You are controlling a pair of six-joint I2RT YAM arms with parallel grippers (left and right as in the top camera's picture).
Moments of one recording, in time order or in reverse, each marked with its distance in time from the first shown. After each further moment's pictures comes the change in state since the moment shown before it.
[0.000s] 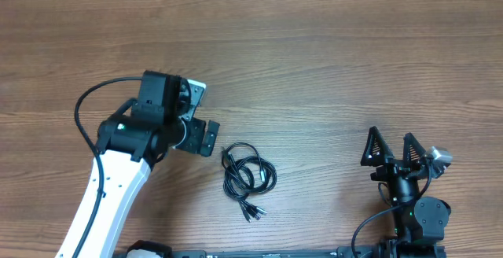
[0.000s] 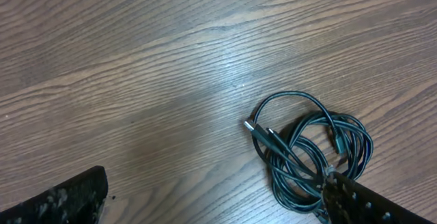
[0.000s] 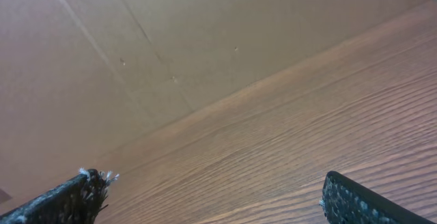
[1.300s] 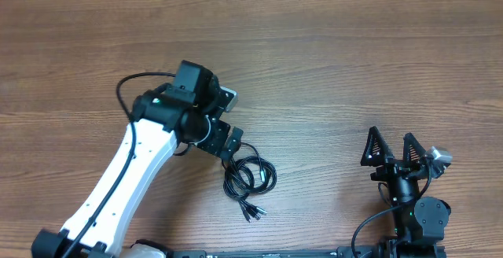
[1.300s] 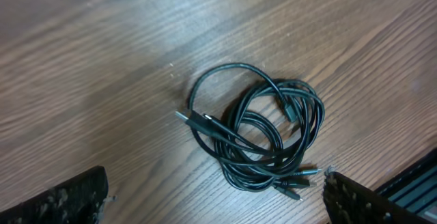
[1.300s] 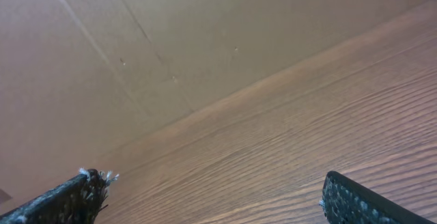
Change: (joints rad) left arm -0.114 0.200 0.066 -0.071 0.127 0.033; right arm 0.000 0.000 0.000 0.000 0.000 0.000
